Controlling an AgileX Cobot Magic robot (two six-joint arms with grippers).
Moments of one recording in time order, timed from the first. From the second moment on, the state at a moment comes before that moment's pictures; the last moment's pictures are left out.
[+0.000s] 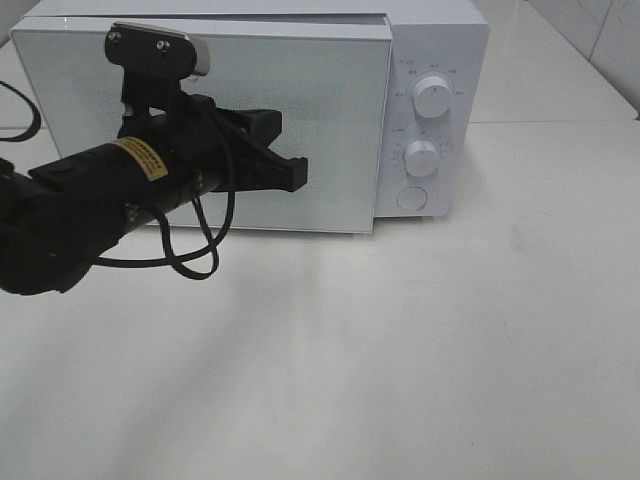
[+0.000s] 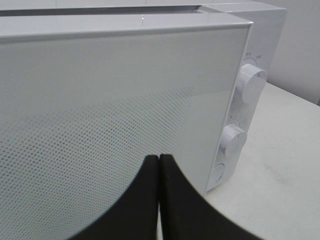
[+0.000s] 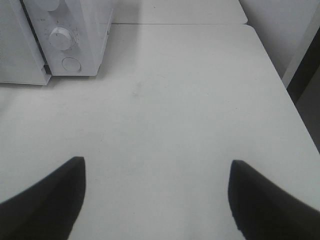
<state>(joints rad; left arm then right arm) -0.69 1.79 -0.76 -0.11 -0.76 -0.02 0.07 0.00 -0.51 -0.10 1.00 0.13</state>
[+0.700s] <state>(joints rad) -0.70 1.96 -1.02 -0.18 -0.73 0.00 0.07 0.00 -0.51 -0.10 1.00 0.13</state>
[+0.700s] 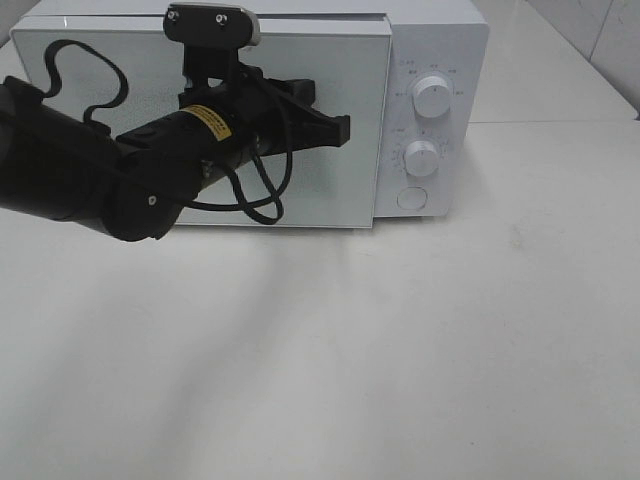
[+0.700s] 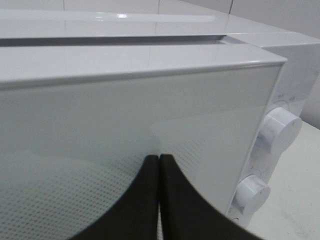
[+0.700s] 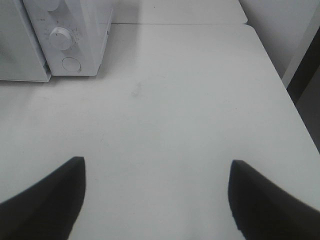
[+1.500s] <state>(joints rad) -0.72 2.07 -1.22 -0.21 -0.56 0.11 0.07 0.00 -0.51 -0.10 1.00 0.13</state>
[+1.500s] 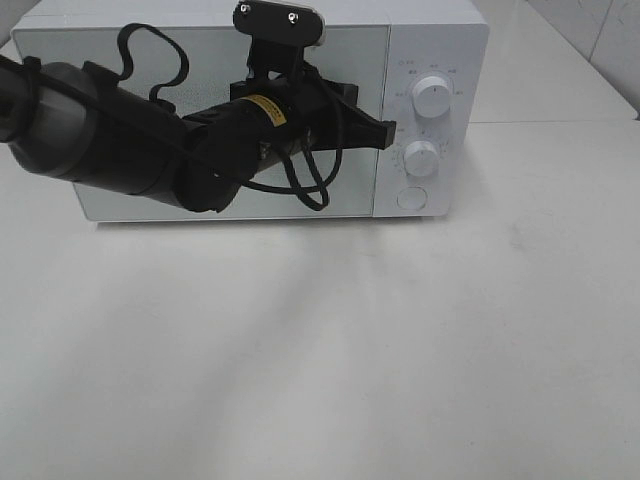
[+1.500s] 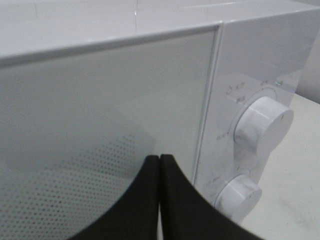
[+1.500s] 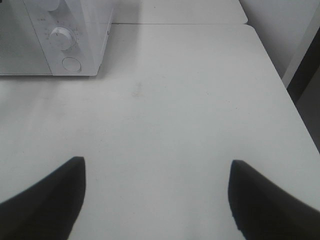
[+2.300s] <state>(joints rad) -0.70 1.79 -1.14 -0.19 0.33 0.11 0.07 0.00 -0.51 -0.10 1.00 0.13</state>
